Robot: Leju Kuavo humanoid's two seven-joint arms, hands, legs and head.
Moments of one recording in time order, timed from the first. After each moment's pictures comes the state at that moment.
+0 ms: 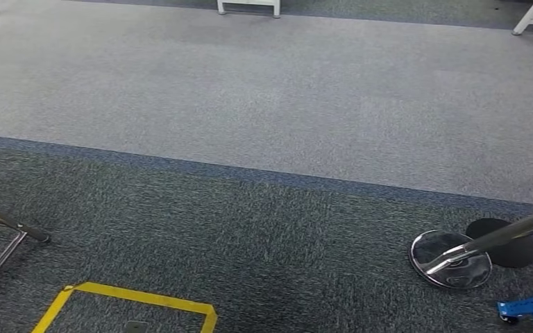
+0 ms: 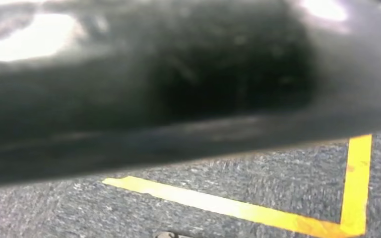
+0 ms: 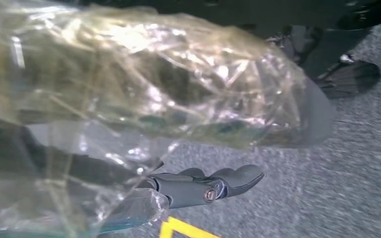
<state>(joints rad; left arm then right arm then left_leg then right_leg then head) -0.07 -0.20 1.18 -0.24 -1.13 0.27 -0.47 -0.03 0.20 -0.97 -0.22 1.11 -0.20 0.00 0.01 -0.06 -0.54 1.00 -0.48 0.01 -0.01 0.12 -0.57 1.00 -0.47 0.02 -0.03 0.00</state>
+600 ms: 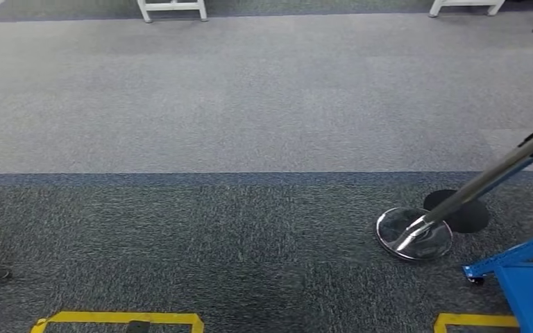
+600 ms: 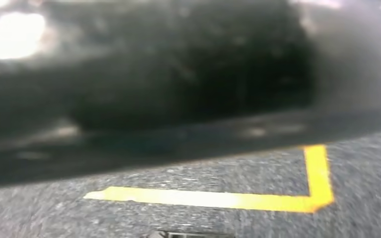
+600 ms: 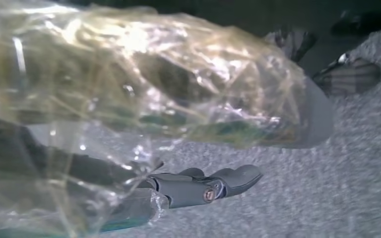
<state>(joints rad) -0.07 -0.20 1.18 -0.24 -1.13 0.27 -0.47 -0.04 0.20 -0.97 -0.22 1.12 -0.20 0.01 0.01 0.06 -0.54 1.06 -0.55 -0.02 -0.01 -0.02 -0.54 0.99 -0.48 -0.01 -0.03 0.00</state>
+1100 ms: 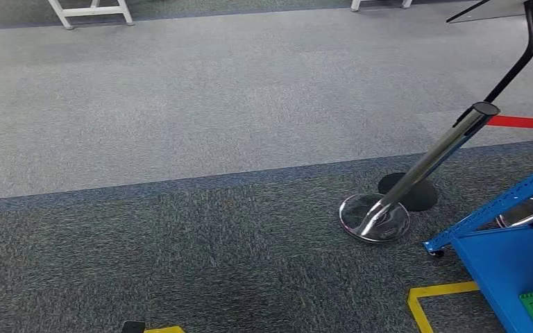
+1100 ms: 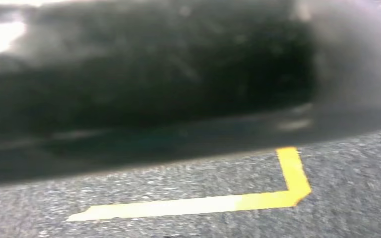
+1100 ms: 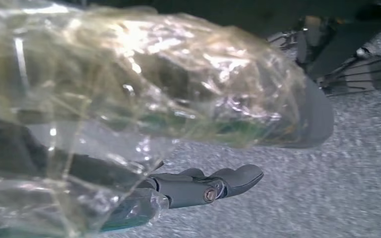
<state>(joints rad) -0.07 -0.20 1.18 -0.24 -1.13 0.27 -0.47 -0.03 0.20 -0.97 -0.22 1.13 -0.21 0.02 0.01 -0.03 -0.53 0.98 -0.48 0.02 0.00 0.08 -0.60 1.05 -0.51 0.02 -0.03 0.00</state>
